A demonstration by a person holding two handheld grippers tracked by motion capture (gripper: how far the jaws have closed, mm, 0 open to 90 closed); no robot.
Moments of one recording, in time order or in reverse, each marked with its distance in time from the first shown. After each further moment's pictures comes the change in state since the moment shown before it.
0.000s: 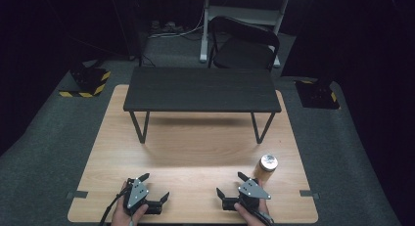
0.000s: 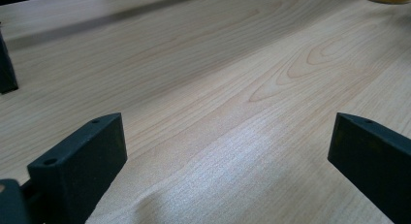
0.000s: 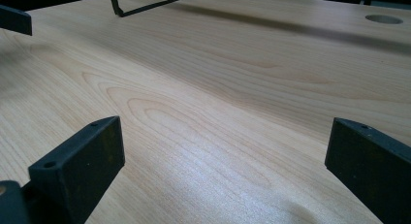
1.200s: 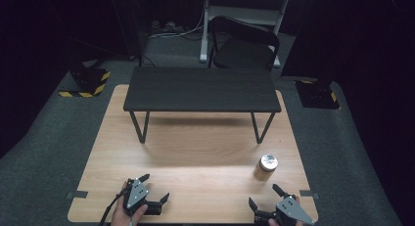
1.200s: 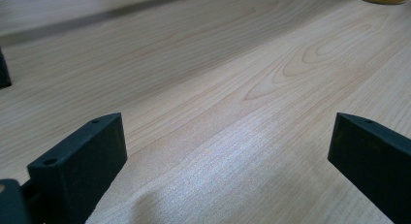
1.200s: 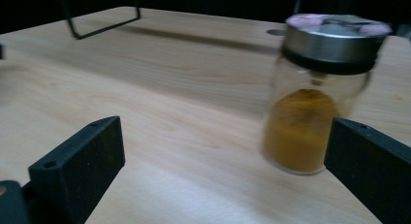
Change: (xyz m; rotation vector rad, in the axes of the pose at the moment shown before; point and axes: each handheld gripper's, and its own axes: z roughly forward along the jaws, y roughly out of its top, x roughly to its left) left arm 0.002 0.000 0.000 0.005 -0.015 -0.013; right arm -0.006 -0.011 -0.099 -0.061 -0.181 0.051
